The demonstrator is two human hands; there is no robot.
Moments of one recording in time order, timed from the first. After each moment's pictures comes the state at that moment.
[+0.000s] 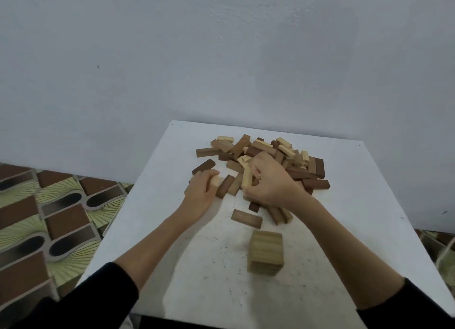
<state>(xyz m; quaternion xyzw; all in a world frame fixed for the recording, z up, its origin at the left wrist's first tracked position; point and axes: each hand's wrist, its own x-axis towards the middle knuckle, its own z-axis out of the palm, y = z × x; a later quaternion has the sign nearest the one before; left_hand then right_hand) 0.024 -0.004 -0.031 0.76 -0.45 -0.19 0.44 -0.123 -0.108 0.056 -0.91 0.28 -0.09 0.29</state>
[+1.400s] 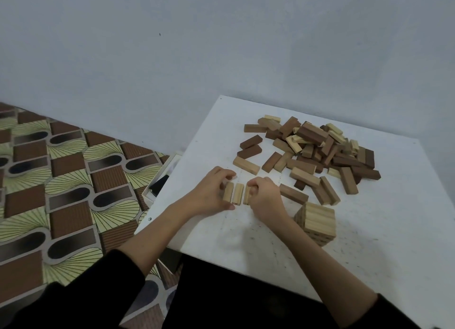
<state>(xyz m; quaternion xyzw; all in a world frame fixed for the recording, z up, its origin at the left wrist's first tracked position) 0.049 0.109 -0.042 0.78 -0.49 -0.23 0.31 -0.073 0.011 -0.027 -0.86 0.39 -0.07 0.33</state>
